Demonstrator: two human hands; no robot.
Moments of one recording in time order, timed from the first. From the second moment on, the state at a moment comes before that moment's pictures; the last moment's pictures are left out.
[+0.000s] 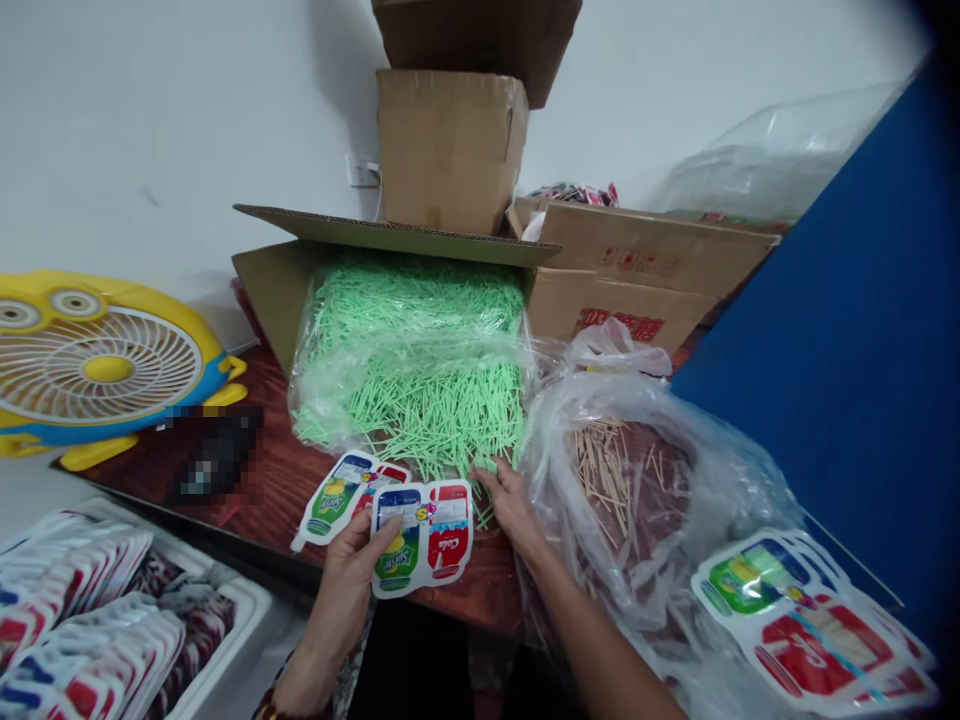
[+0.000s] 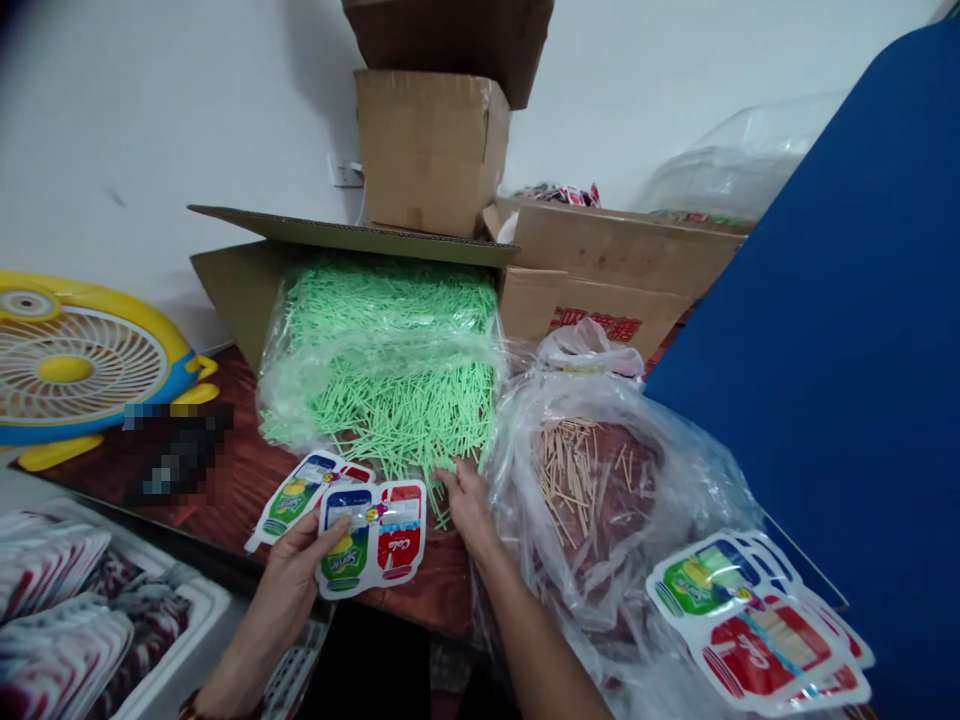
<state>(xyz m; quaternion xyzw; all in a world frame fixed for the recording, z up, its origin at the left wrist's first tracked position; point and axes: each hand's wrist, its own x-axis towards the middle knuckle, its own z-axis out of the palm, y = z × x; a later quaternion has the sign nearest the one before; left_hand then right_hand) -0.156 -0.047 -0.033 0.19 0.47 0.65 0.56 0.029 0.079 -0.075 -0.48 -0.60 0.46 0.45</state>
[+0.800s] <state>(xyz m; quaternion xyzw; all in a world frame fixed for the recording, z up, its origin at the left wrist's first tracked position) -0.134 -0.059 -0.030 0.25 0.49 0.59 0.59 0.030 0.067 -0.066 -0.48 -0.60 0.47 0.43</state>
